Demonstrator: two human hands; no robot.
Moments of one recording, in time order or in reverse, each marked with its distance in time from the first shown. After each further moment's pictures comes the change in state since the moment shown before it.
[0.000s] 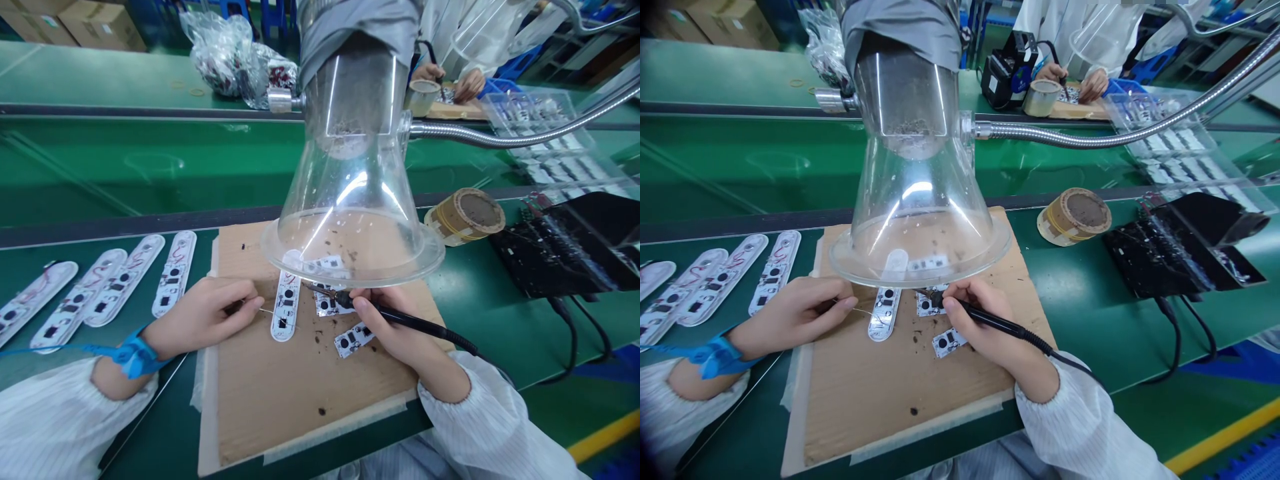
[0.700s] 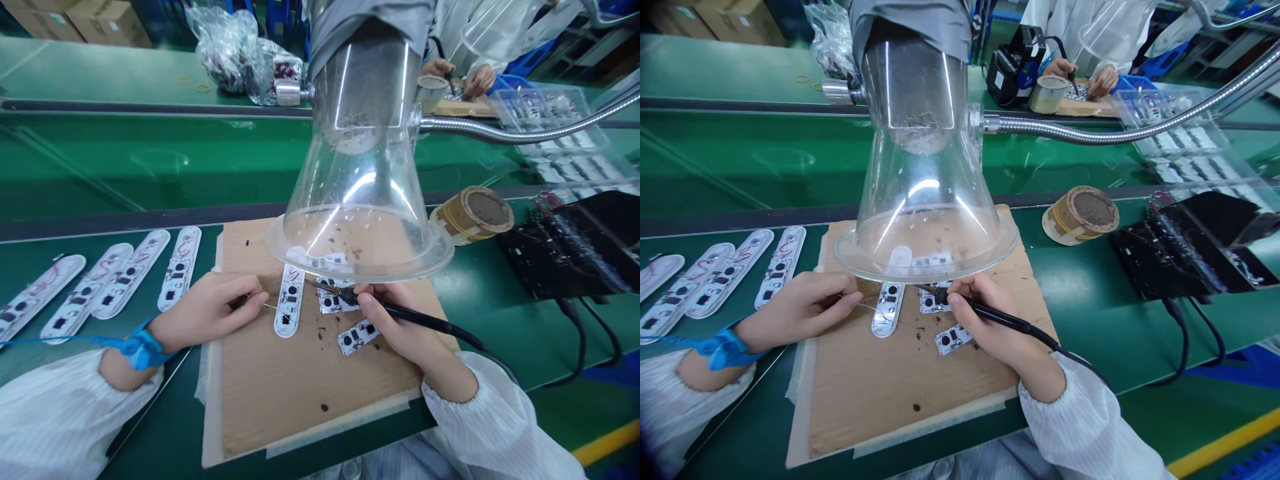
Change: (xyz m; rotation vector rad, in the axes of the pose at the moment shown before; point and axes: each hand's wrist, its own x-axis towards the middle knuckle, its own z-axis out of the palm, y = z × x) left_hand 0.003 0.003 -0.001 -0.005 0.019 0.001; right_hand 0.002 -0.010 -0.002 0.023 -0.036 0.053
